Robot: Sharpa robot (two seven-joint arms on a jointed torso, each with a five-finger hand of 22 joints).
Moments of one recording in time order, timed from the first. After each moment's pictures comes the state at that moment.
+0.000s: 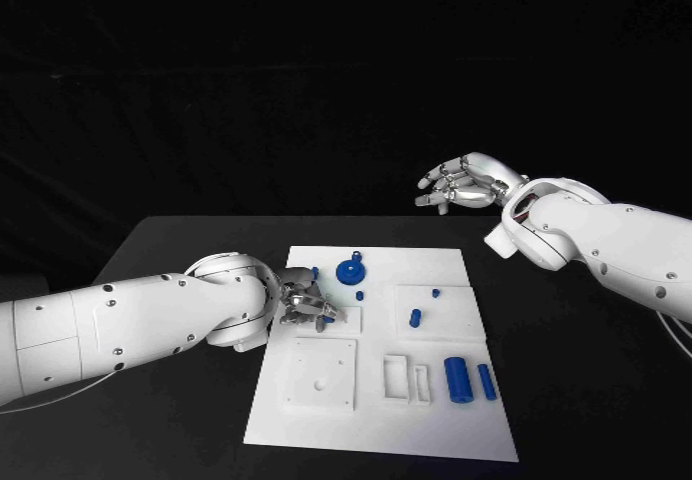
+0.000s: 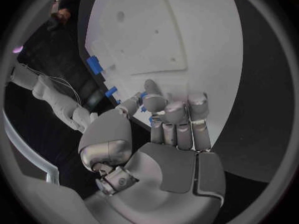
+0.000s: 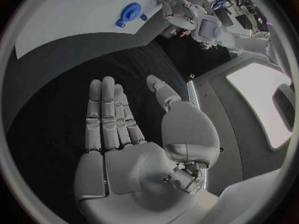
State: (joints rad) left arm 1.44 -0.73 -0.24 1.51 -1.04 -0.02 -0.42; left_hand 0.71 -0.12 0.63 -0.06 0.05 1.28 -0.04 0.43 0.78 1.40 -0.15 1.06 0.61 1.27 -0.23 1.41 0.57 0.09 1.07 -0.19 1.12 1.31; right arm 1.42 -0.68 0.03 1.14 -0.94 -0.21 0.19; right_hand 0.94 -0.11 0.38 -0.28 0.36 0.78 0.20 0.26 0.41 0.90 0.10 0.74 0.61 1.10 0.01 0.59 0.76 0.25 0.92 0.14 0.49 1.12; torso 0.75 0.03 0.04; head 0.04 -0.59
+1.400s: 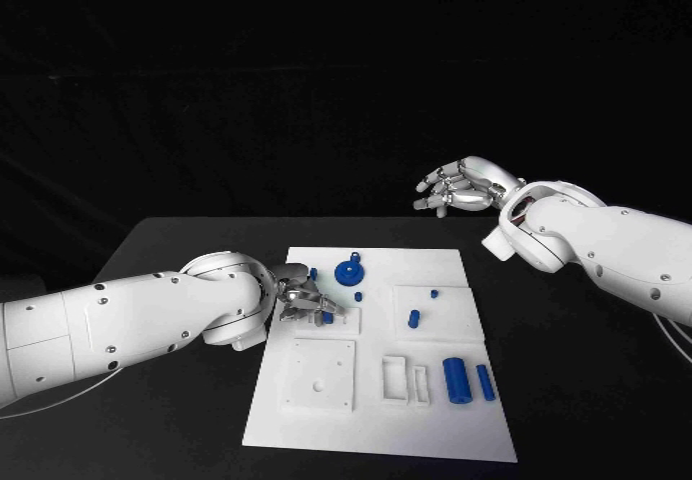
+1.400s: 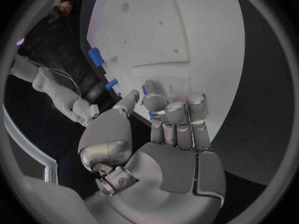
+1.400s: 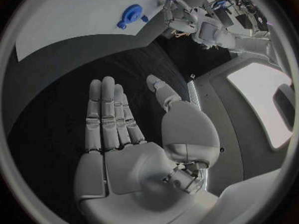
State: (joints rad) left arm 1.44 -0.74 -0.22 1.51 -0.99 -0.05 -0.42; left_hand 0.67 -0.11 0.44 -0.10 0.05 1.26 -0.04 0.44 0.78 1.39 -0.15 1.06 0.61 1.26 -0.24 1.42 0.57 0.11 1.04 -0.18 1.12 1.31; right arm 1.41 -0.67 0.03 1.13 -0.94 -0.21 0.19; right_hand 0.94 -0.11 0.38 -0.29 0.36 0.78 0.19 0.26 0.41 0.90 0.10 0.74 0.61 1.10 0.01 0.58 0.76 0.25 0.92 0.14 0.49 1.12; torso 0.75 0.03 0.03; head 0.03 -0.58
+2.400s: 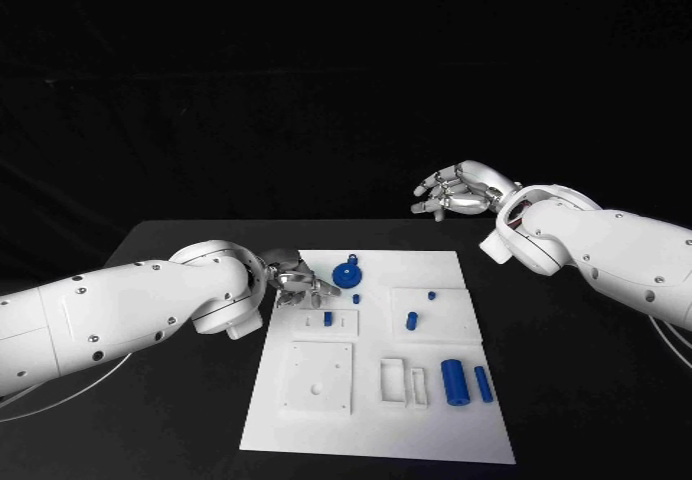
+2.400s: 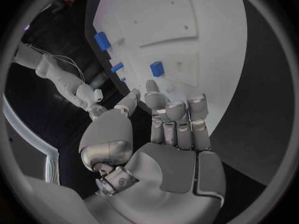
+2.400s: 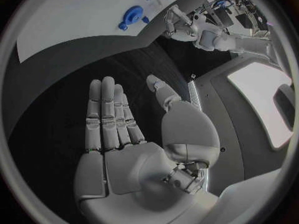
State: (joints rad) left arm 1.44 -0.77 -0.16 1.50 -0.94 -0.08 -0.40; left_hand 0.69 -0.10 0.42 -0.13 0.05 1.23 -0.03 0.43 0.76 1.38 -0.14 1.04 0.59 1.24 -0.23 1.39 0.55 0.11 1.02 -0.17 1.11 1.30; right arm 1.41 -0.67 0.03 1.12 -0.94 -0.21 0.19; right_hand 0.94 -0.11 0.38 -0.29 0.36 0.78 0.19 0.26 0.41 0.90 0.10 0.74 0.60 1.10 0.01 0.58 0.76 0.25 0.92 0.14 0.49 1.12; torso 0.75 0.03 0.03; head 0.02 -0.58
